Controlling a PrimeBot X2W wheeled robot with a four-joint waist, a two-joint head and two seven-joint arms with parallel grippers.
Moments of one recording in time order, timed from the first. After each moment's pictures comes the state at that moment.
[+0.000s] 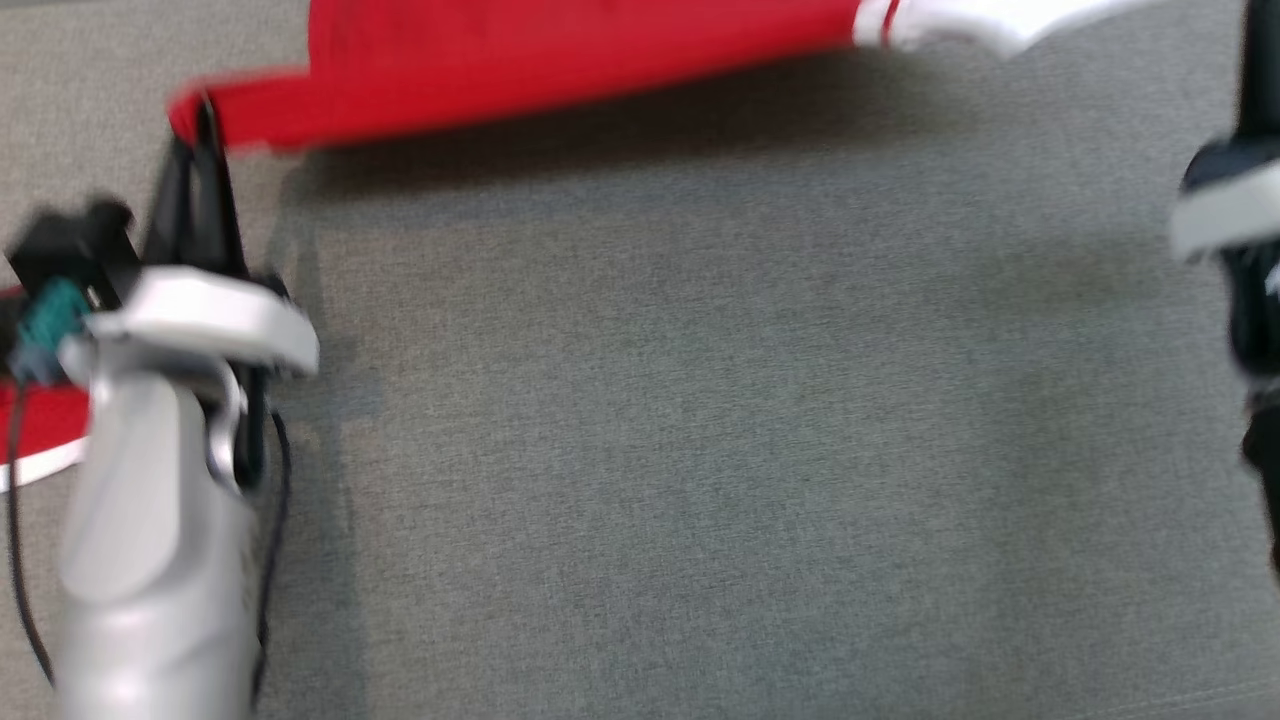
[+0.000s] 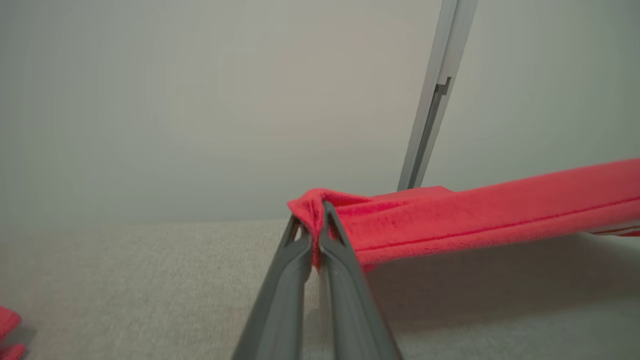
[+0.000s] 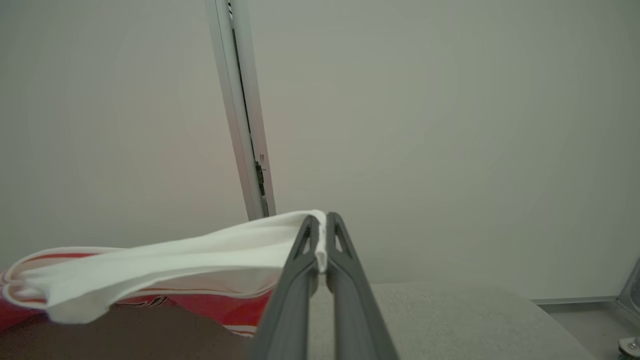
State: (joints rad) left arm -0.74 0.13 0.06 0.56 -0.13 -0.04 -0.26; right arm -0.88 -0.31 0.10 0.52 0.42 0.14 -0.26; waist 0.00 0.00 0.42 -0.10
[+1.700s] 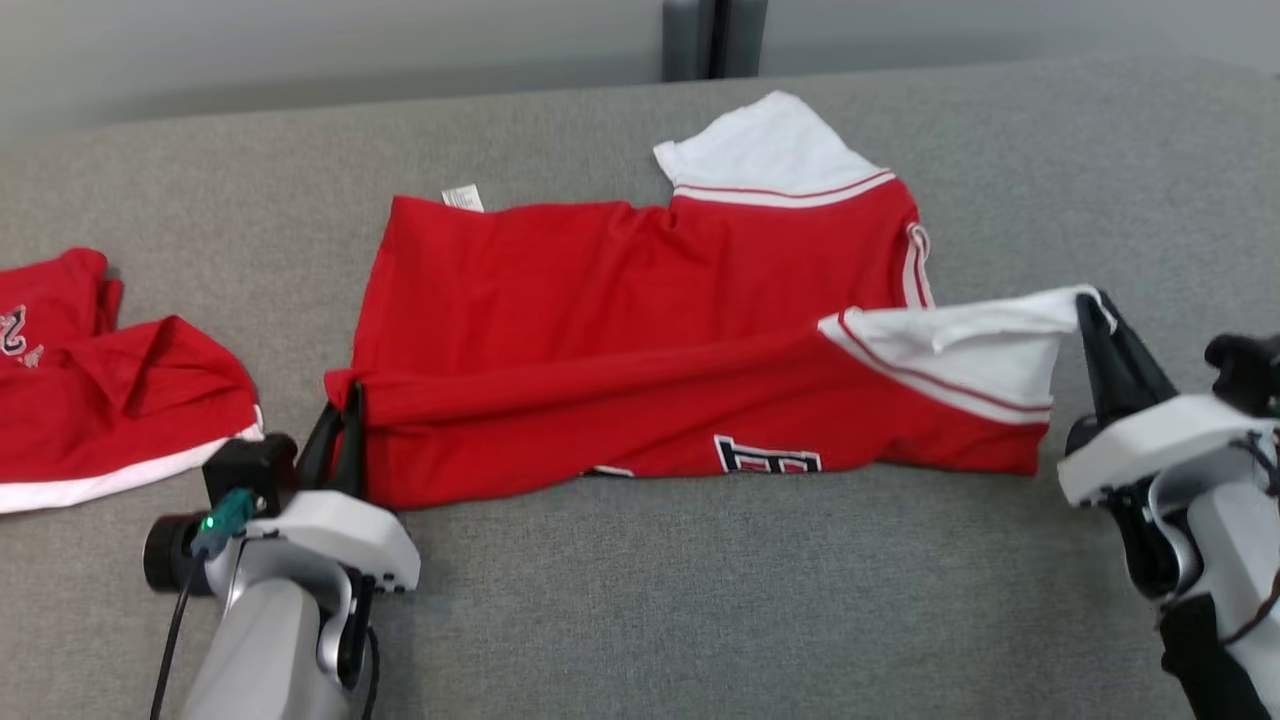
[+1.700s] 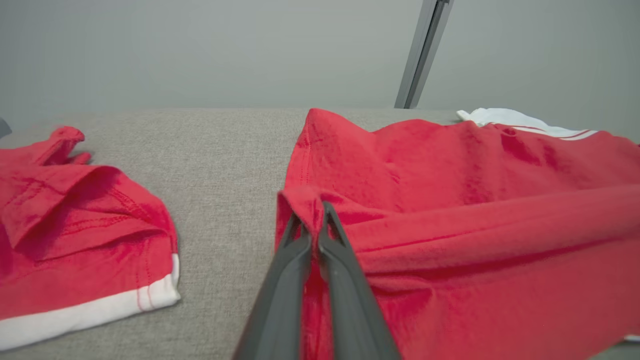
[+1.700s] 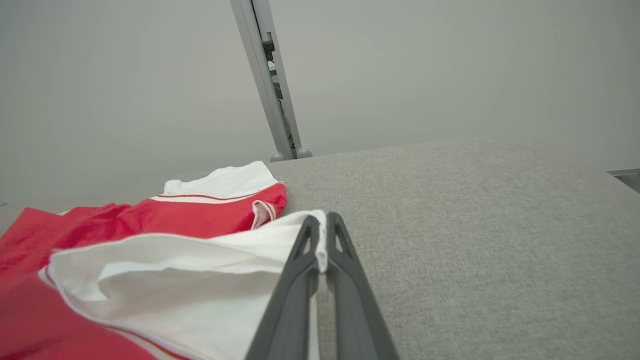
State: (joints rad) left arm -0.37 0.05 -0.03 0.64 -0.17 -0.02 -0.26; right arm -0.51 -0.25 0.19 0.67 0.49 0.13 -0.26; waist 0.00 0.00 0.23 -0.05
